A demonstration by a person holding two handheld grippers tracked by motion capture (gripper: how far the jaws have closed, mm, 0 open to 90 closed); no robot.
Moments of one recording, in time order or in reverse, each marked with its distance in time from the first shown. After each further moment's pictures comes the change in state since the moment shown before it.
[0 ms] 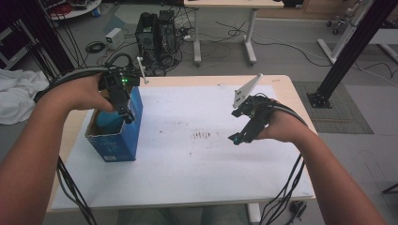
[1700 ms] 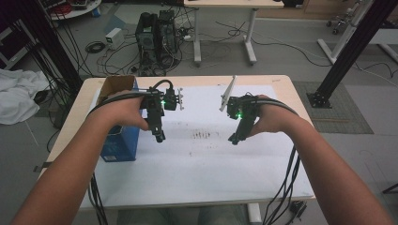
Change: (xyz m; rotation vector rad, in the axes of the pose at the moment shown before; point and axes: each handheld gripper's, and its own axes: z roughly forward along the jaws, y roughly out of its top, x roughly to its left) left arm -0.024 0.070 0.068 -0.006 -0.031 0.177; right arm -0.019 0.019 0.032 0.275 0.042 -0.041
